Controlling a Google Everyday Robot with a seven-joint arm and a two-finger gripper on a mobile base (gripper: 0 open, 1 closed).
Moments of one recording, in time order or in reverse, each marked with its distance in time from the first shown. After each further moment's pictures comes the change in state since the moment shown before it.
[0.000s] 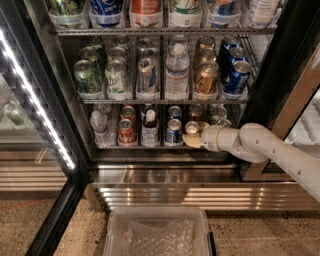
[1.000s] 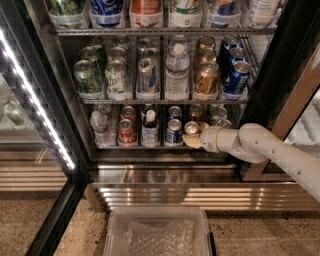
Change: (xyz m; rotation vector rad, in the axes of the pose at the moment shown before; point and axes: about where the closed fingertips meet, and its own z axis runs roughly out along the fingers) arm -0.007 -0.001 -0.003 0.000 0.000 0.000
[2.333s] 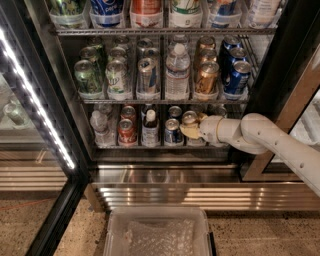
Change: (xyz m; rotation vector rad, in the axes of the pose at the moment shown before) arm -0.049 -0.003 -0.007 -0.016 -0.074 -0.047
